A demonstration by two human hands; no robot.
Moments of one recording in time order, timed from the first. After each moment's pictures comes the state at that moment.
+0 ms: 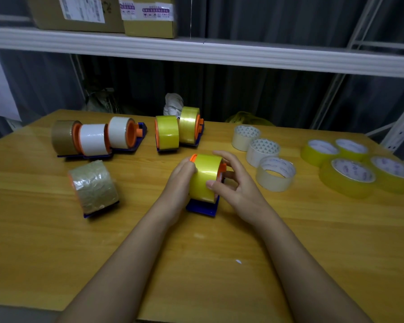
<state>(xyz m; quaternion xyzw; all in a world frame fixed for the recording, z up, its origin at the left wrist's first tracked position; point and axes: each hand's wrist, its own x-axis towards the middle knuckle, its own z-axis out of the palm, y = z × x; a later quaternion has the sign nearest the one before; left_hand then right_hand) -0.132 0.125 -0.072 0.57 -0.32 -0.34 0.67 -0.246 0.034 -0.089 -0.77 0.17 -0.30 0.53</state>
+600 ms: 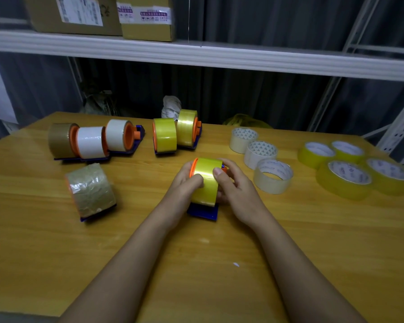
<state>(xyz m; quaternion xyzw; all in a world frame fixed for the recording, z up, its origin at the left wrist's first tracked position) -0.135 0.129 -0.071 0.58 -0.36 -0.38 0.62 -0.242 0.033 -0.089 -0.74 0.24 -0.30 0.54</state>
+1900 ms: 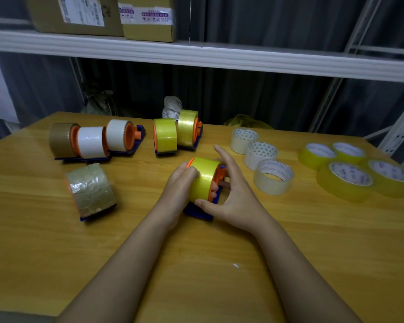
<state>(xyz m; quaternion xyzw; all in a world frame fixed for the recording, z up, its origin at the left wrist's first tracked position) -0.135 0.125 -0.067 0.57 -0.35 -0.36 0.64 -0.249 0.032 -0.089 -0.86 0.17 -0.28 0.39</state>
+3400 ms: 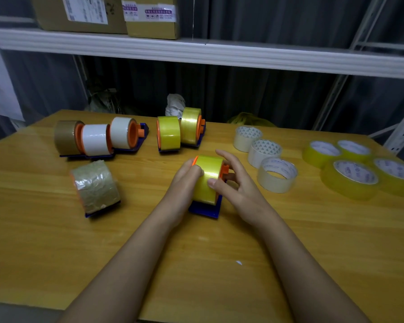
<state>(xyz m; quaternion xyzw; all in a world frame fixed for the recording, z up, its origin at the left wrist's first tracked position) -0.134 0.126 -0.072 0.57 -0.35 -0.35 0.66 -0.247 0.033 -0.088 -0.78 0.18 -0.28 0.52</state>
